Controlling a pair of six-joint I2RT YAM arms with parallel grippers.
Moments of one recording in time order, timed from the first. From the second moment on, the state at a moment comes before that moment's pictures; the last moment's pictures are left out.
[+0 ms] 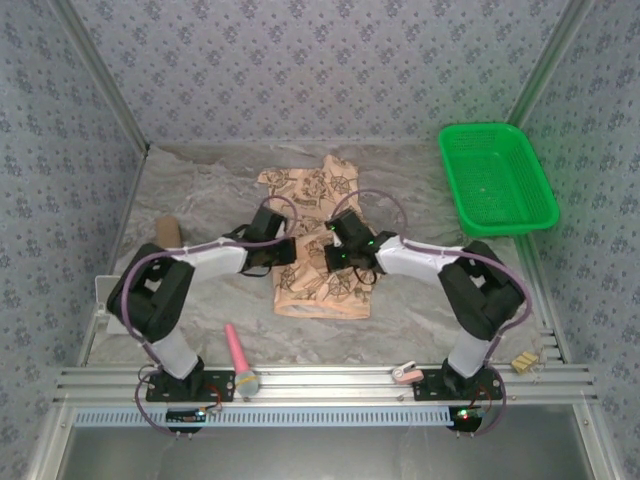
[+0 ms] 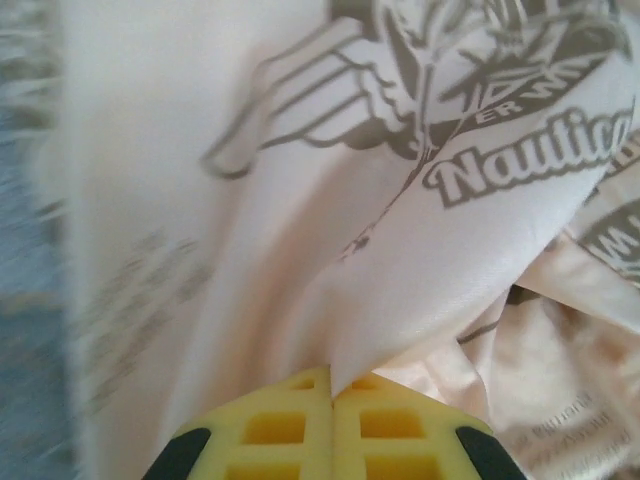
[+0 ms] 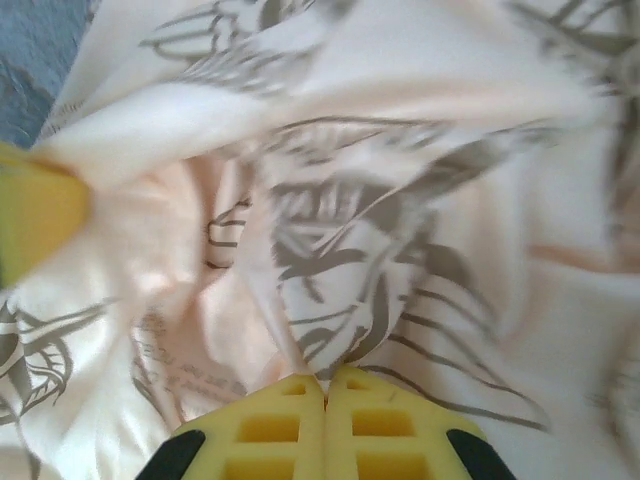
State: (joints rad) left arm -0.54 1.63 0.84 -0.14 0.14 -0.57; right arm 0.68 1.70 1.00 -0.22 -0.05 0.37
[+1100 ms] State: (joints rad) left arm -0.65 1.78 1.02 -0.21 0.23 0.12; right arm 0.65 1.51 0.76 -0.14 -0.19 0.30
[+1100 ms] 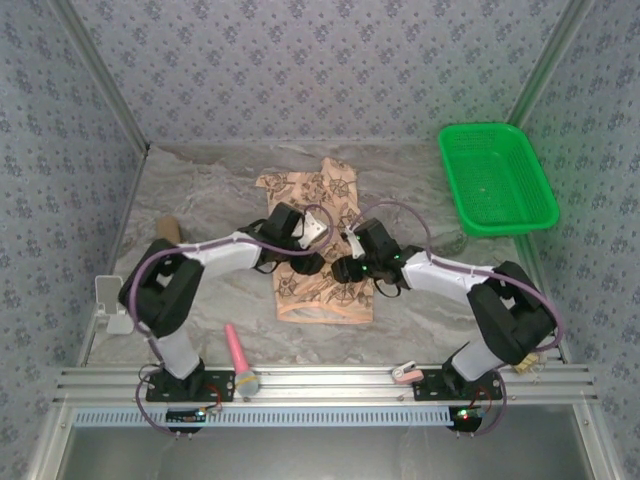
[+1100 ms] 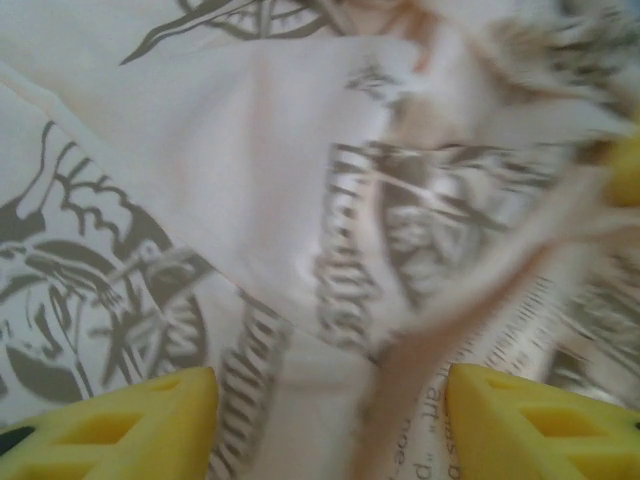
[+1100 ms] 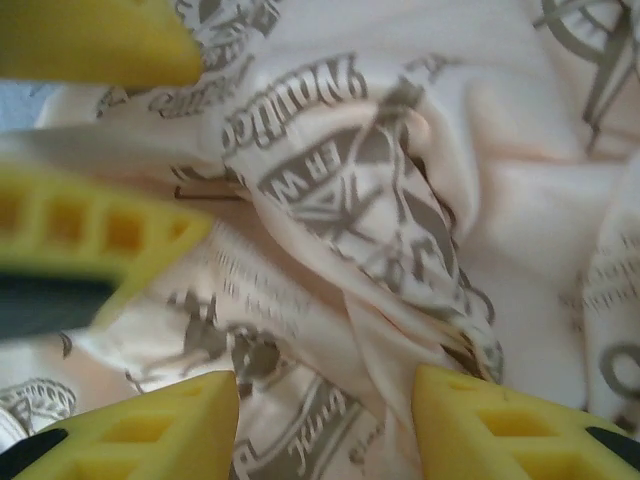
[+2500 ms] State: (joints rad) left arm -0.50 1.65 1.10 -0.42 0.75 -0.28; right arm 0.78 1.62 0.65 0.41 0.16 0.07
